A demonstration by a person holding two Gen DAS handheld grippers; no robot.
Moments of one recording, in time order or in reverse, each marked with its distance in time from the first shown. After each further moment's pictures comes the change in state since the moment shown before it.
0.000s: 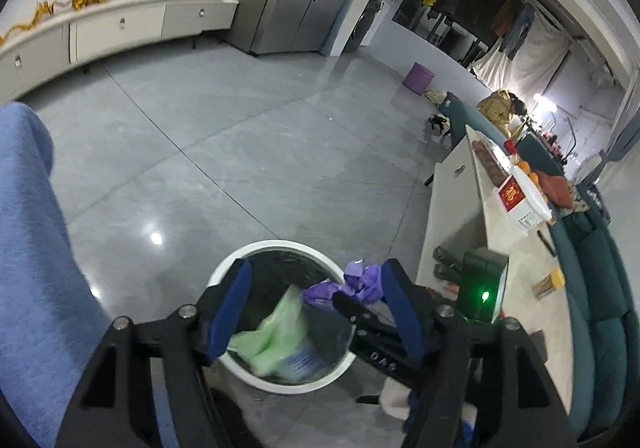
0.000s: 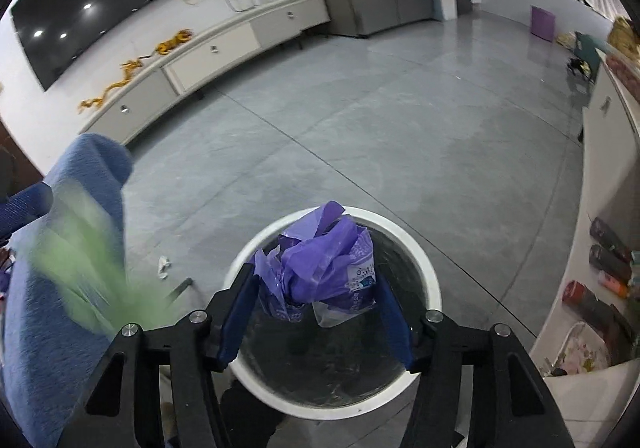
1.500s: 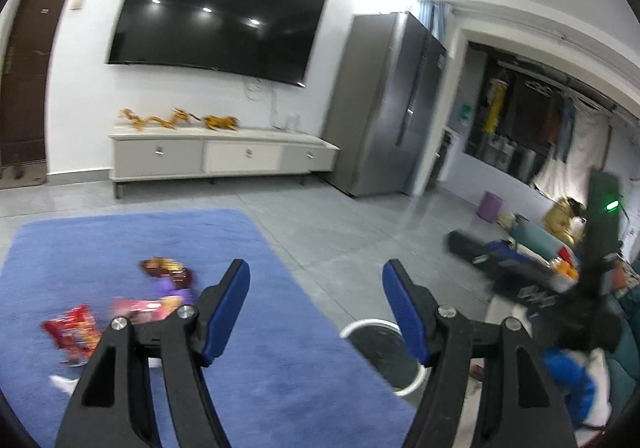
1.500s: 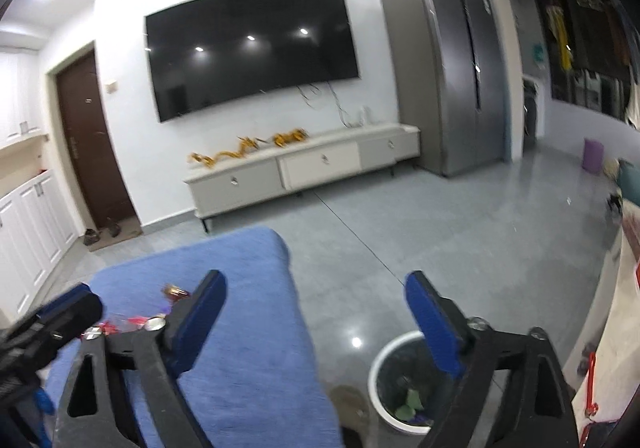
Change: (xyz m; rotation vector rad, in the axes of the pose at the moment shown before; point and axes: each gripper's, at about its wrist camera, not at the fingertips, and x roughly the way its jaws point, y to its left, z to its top) left arm -0.362 0.033 -0.128 -0.068 -0.566 0.358; right arm -0.262 0.217 -0.006 -0.306 -0.442 0.236
